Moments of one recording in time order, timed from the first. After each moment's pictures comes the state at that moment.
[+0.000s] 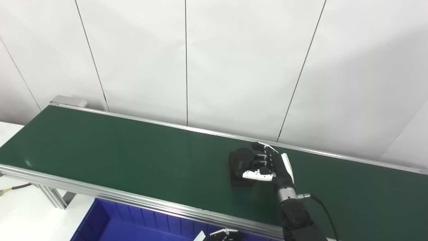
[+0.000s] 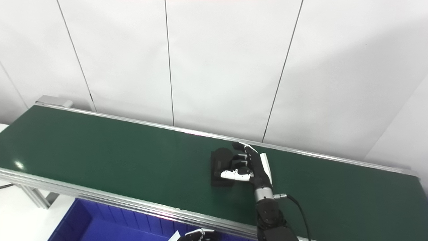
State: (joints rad) left arm 0.01 0.10 -0.56 0.43 0.13 -0.43 0.12; right arm -0.67 -0.02 0.12 1.09 -0.14 -0.42 -0.20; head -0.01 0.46
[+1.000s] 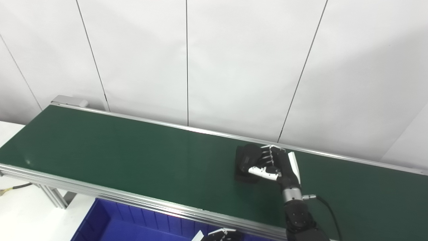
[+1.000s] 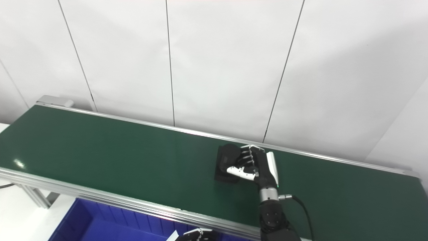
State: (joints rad) left arm 0.01 0.11 -0.56 0.43 0.13 -0.43 0.12; right arm -0.60 -0.05 0.16 0.90 -0.18 -0.42 -0.23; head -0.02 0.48
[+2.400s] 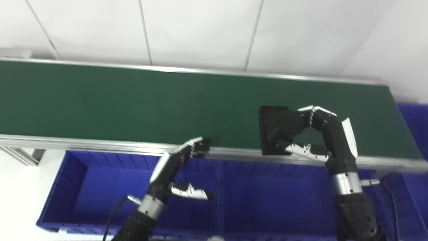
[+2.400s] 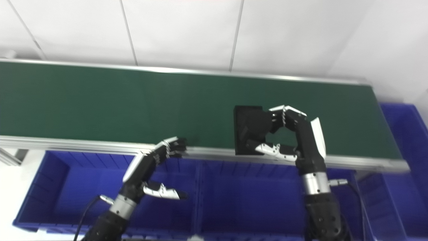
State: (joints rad) left arm 0.07 0.09 -0.39 0.18 0.06 -0.43 -0.05; right arm 0.13 -0.22 -0.04 -0.30 -0.12 -0.10 0.03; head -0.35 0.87
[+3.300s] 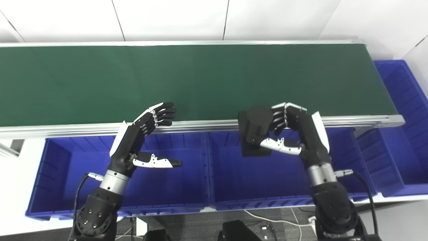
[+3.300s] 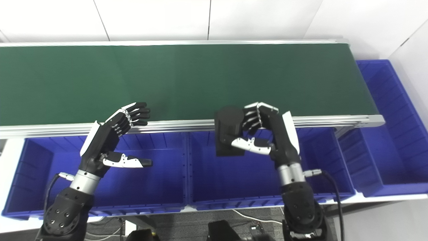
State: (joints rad) left arm 0.08 0.13 -0.24 0.04 -0.02 -0.35 -0.21; right arm 0.32 -0.12 0.00 -0.40 -0.22 0.08 0.02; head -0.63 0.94
